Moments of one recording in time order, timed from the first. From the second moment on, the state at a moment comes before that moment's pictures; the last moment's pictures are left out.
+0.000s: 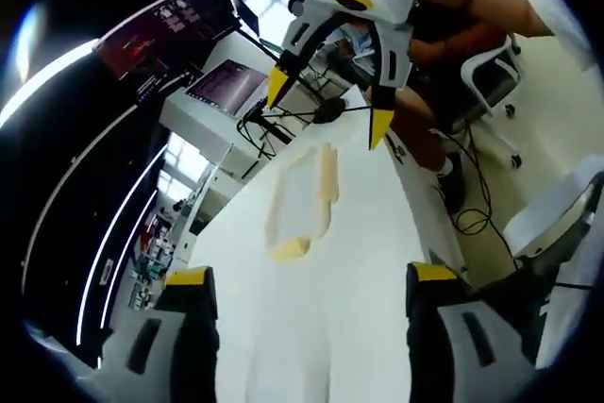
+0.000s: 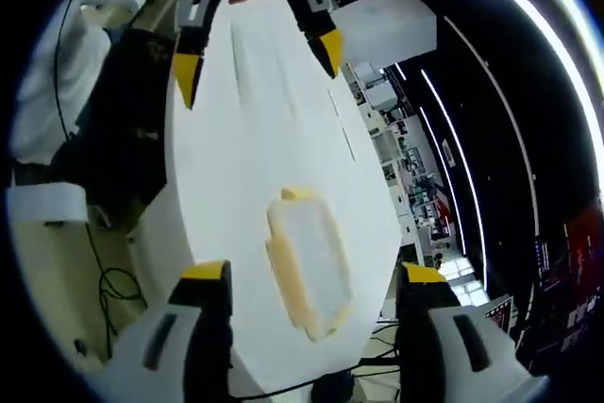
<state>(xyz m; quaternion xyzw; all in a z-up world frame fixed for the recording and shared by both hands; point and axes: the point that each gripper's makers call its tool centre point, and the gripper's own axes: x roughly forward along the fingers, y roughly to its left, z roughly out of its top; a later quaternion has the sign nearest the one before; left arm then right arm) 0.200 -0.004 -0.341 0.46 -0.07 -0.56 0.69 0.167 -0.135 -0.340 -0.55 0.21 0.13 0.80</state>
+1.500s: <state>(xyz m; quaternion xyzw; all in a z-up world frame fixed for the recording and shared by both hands) 0.227 -0.026 -0.358 0.45 -0.02 -0.58 0.68 0.196 -0.189 -0.343 -0.51 0.25 0.12 0.81</state>
